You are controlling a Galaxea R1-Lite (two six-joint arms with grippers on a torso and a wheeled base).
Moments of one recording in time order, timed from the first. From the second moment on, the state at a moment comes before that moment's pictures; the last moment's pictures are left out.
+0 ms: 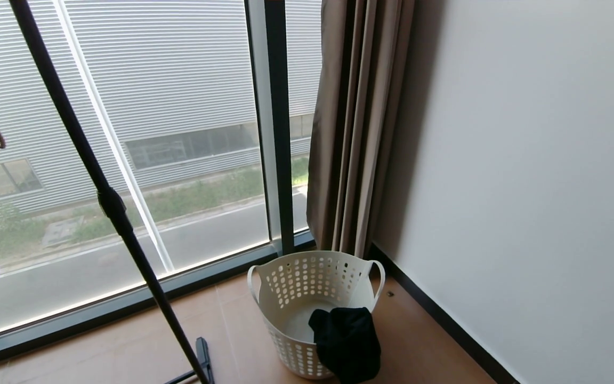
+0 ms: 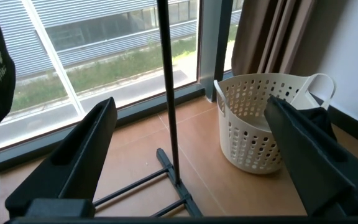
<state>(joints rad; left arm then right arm) 0.00 0.00 -0.01 0.03 0.00 0.06 -0.01 0.00 -0.01 0.03 0.04 -0.03</state>
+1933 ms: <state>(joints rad) 0.00 0.00 -0.01 0.03 0.01 0.05 0.00 0.00 -0.01 0.03 0.05 -0.03</state>
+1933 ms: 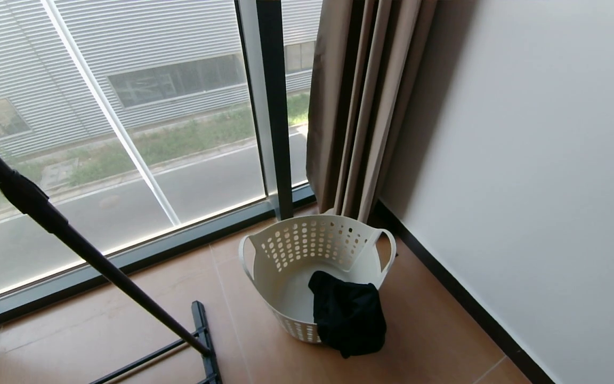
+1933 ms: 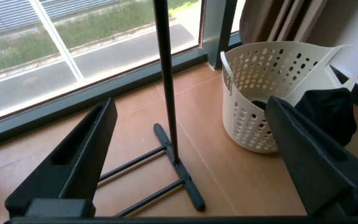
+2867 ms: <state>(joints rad) 0.00 0.00 -0.01 0.03 0.01 0.05 -0.01 0.00 -0.01 0.03 0.05 -0.03</state>
